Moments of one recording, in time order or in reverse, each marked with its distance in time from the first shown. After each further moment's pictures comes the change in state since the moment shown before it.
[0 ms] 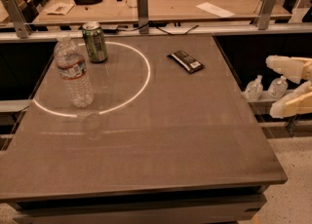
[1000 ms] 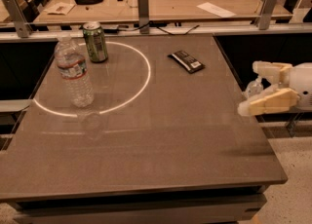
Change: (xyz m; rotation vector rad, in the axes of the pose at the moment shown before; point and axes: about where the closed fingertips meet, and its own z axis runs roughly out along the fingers) arm 0.023 -0.020 0.038 0.115 0.084 0.026
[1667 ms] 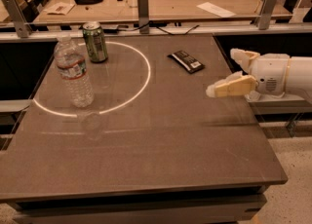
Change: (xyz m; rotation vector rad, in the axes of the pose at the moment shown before) arm -0.015 -0.050 0.068 0.081 -0.077 -0.074
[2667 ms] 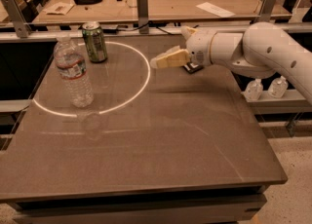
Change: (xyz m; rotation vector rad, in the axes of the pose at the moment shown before) arm -0.048 -0.033 0.167 0.021 -0.048 -0.084
